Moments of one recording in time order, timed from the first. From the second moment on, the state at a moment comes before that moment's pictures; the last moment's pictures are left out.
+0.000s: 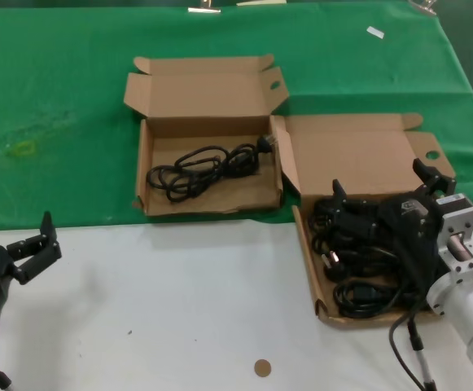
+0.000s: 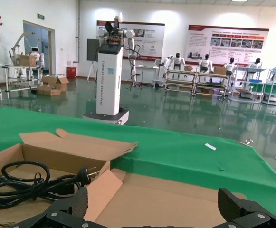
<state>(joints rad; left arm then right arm) 0.00 -0.30 1.60 -1.60 -1.80 0.00 0.00 0.04 0.29 -1.62 1.56 1.78 -0.03 -0.01</state>
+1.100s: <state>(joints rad) 0.00 -0.30 1.60 -1.60 -1.80 0.00 0.00 0.04 0.29 -1.62 1.56 1.78 -0.03 -0.01</state>
